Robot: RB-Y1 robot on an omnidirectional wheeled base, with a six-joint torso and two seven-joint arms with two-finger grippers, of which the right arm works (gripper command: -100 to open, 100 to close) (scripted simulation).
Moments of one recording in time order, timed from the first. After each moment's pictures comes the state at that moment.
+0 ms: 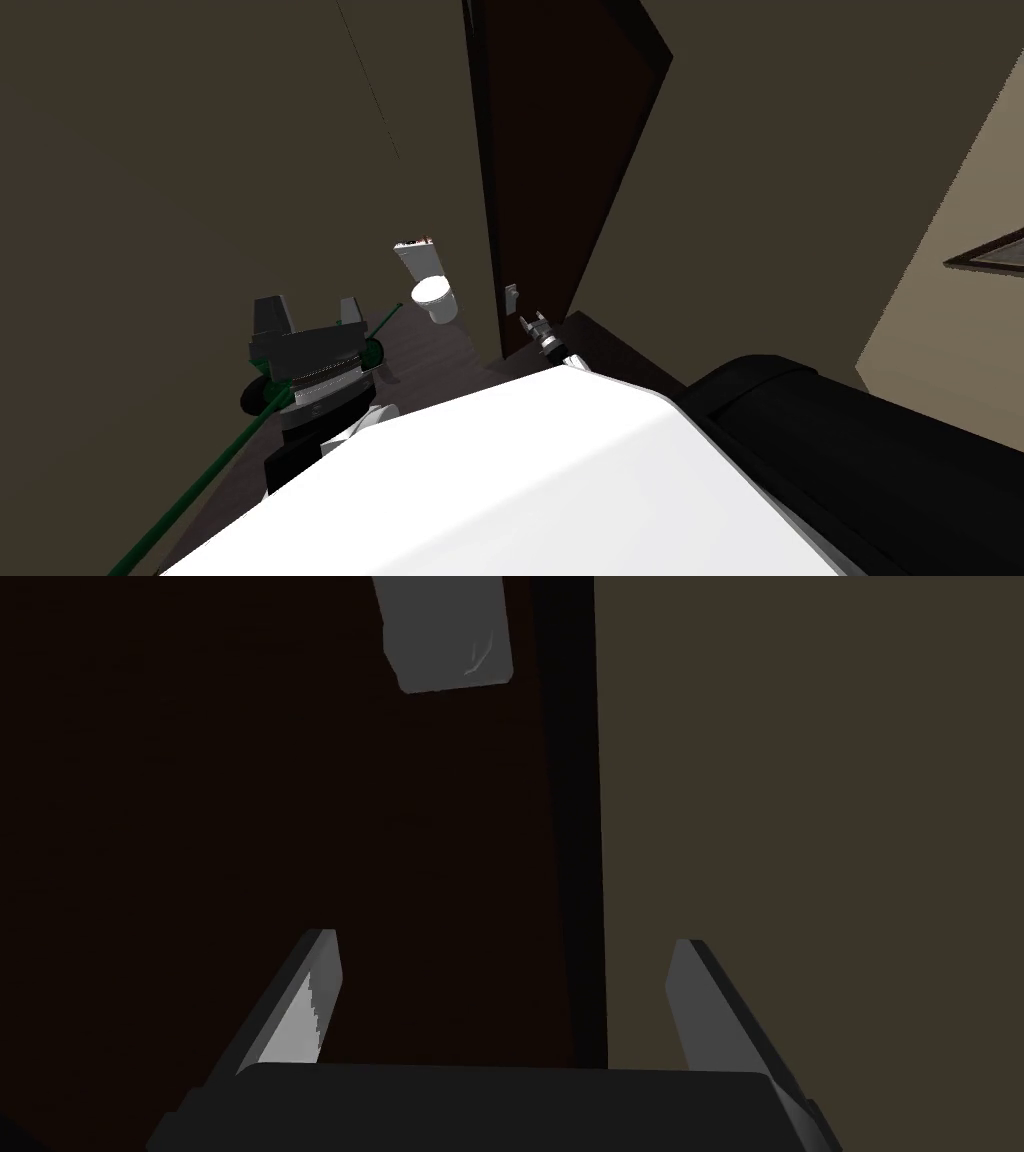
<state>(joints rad) 0.36 -0.03 -0.01 -1.68 0.78 -0.48 0.59</state>
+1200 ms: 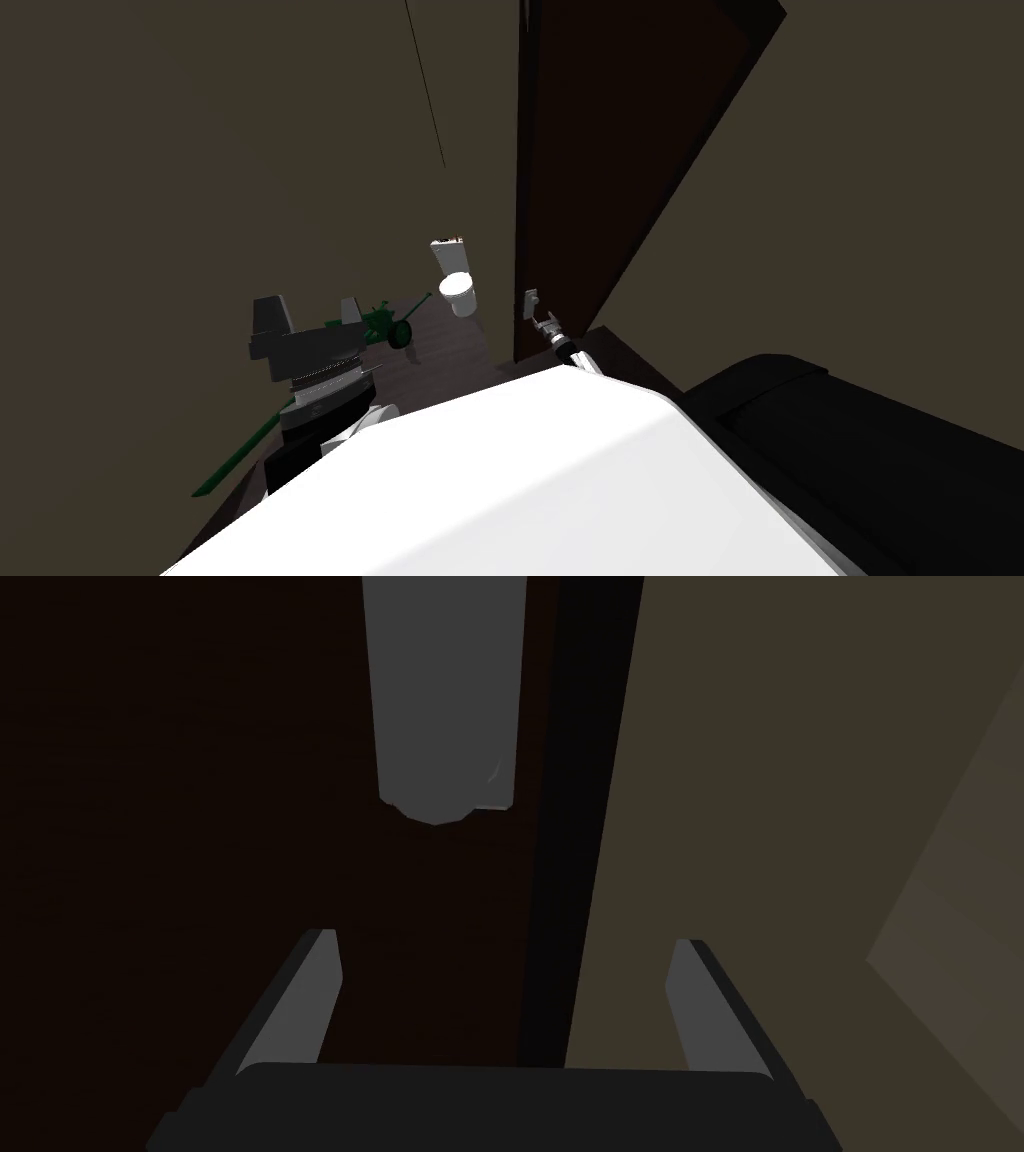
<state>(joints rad) 0.28 -0.05 -0.17 -1.53 0.83 -0.46 0.70</state>
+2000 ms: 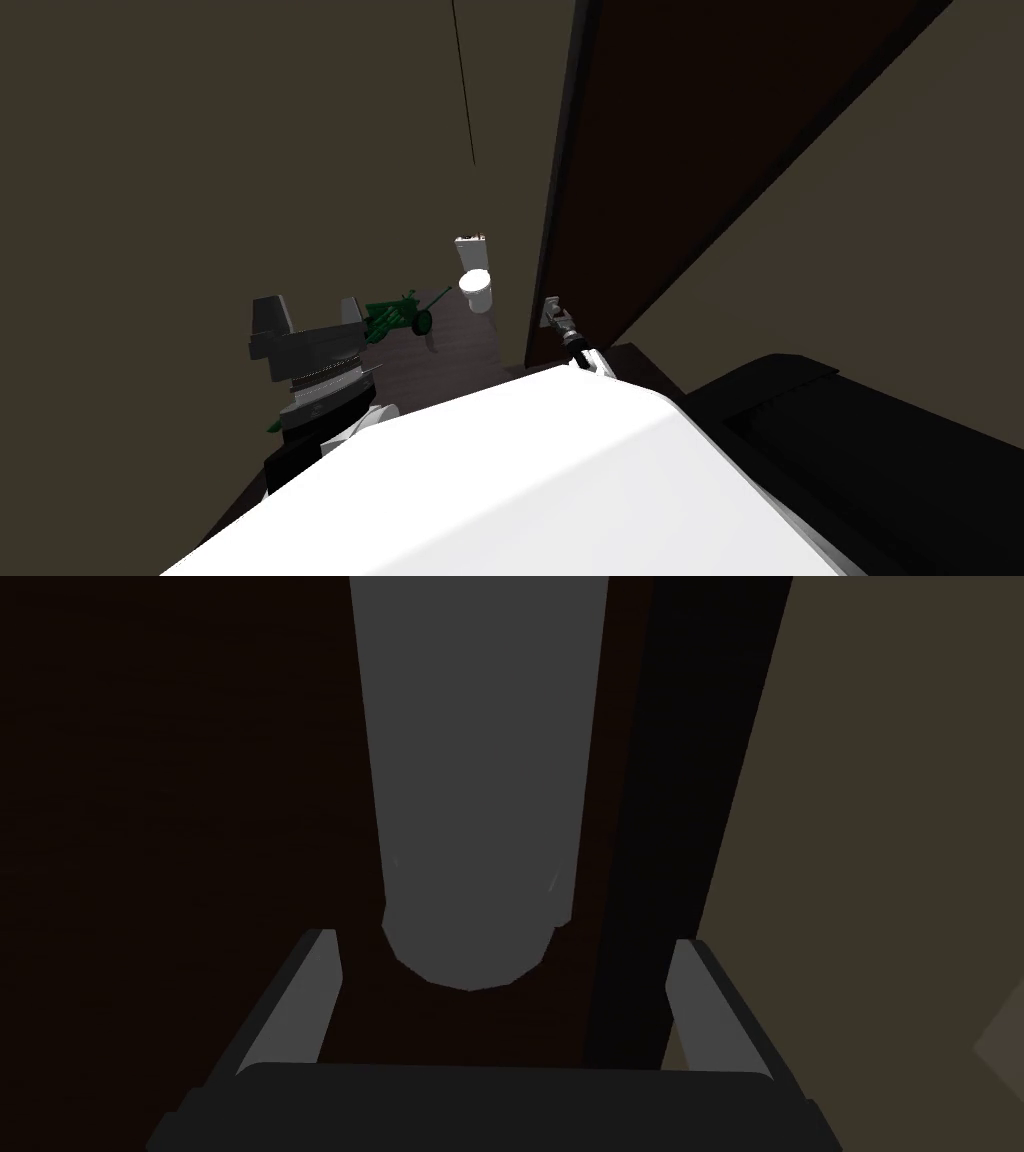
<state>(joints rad) 0.21 -0.07 -0.34 -1.43 0.76 -0.46 0.71</state>
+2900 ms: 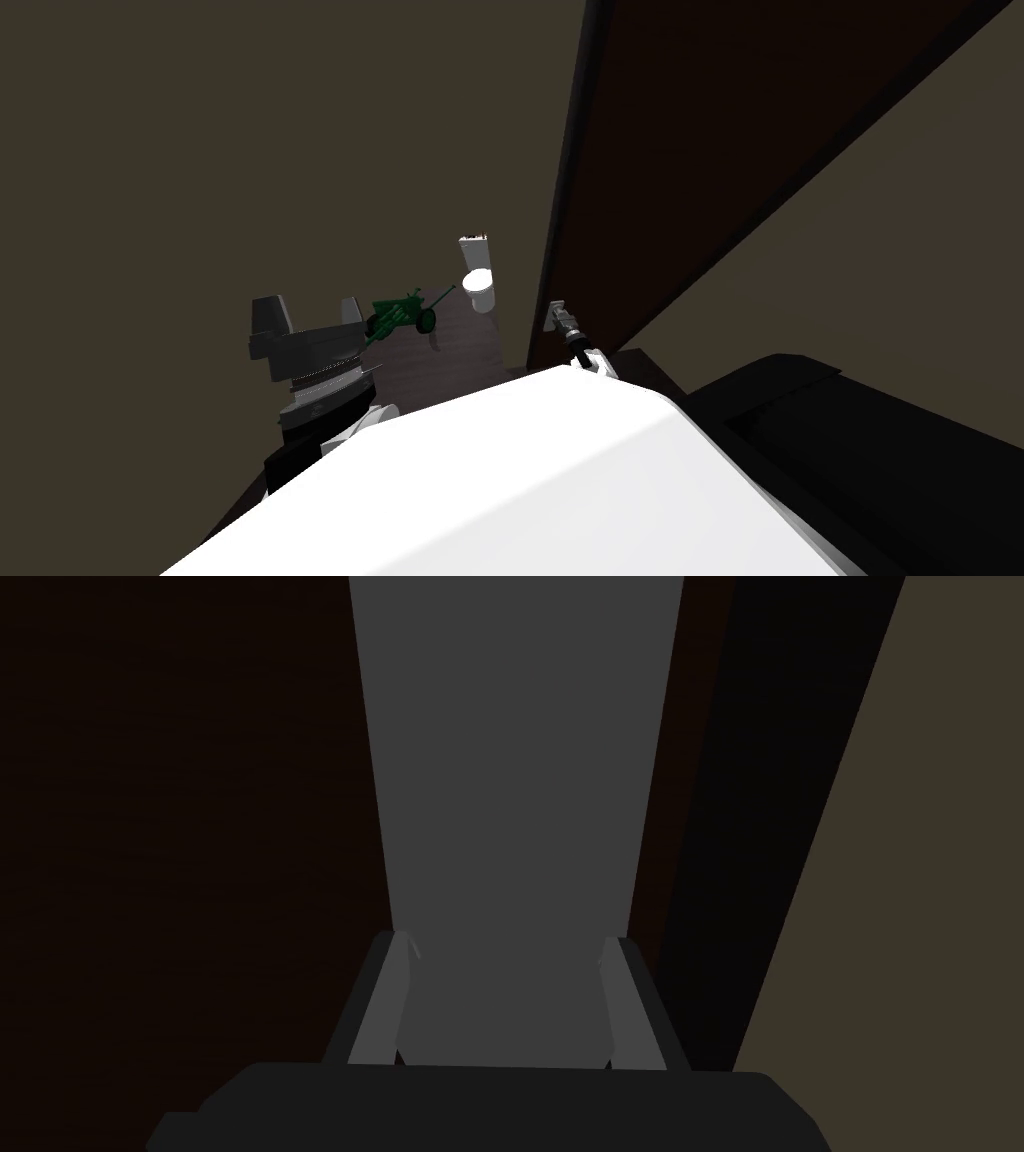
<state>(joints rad) 0.19 -0.07 -0.38 -1.42 0.75 -0.45 0.71</state>
